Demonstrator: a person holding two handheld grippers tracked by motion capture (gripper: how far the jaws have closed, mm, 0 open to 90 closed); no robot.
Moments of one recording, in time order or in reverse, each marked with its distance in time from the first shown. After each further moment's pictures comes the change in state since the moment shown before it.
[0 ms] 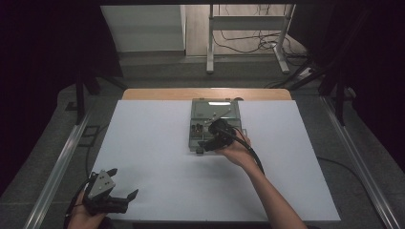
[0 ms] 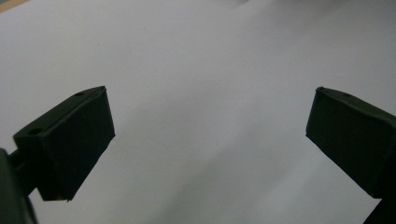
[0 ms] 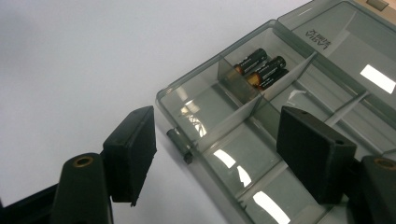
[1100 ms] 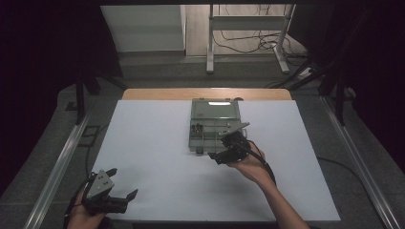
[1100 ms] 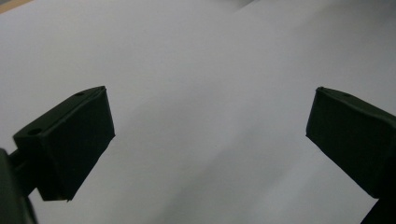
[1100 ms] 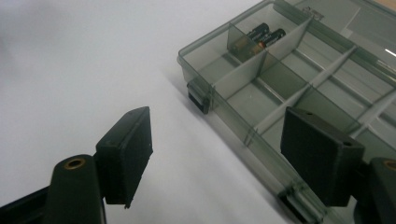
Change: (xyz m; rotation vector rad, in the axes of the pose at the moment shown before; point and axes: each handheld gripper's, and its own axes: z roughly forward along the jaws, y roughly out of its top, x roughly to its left) left arm 0.001 -0.001 -0.001 -0.014 -0.010 -0.010; right arm 0.012 -0.042 -0.041 -0.048 0.000 0.021
